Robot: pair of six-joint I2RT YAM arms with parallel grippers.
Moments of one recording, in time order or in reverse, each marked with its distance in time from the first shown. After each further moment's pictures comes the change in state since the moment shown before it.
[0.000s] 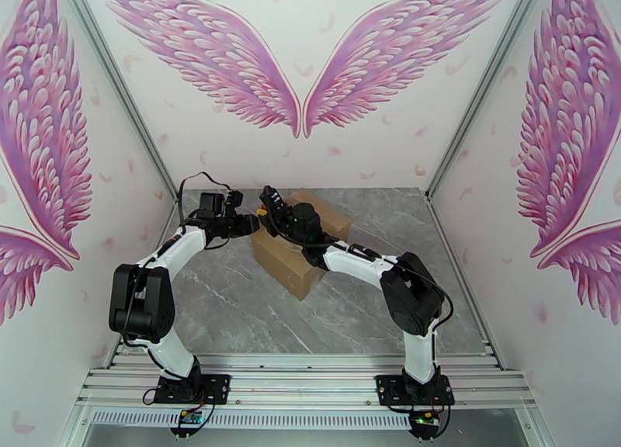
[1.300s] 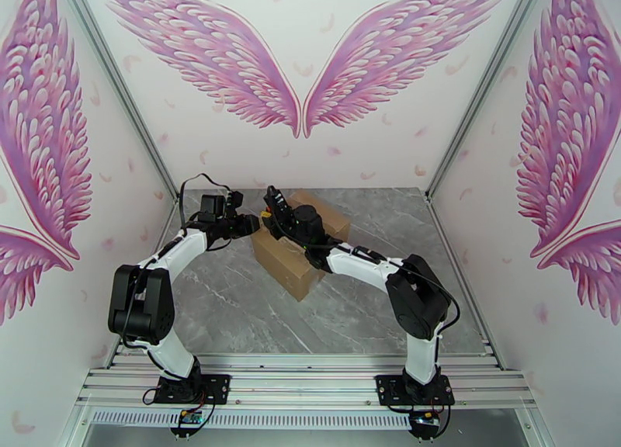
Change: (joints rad) left arm -0.004 -0.011 -0.042 0.076 -0.002 -0.066; right arm 0.000 -0.057 -0.059 -0.052 0.045 0.045
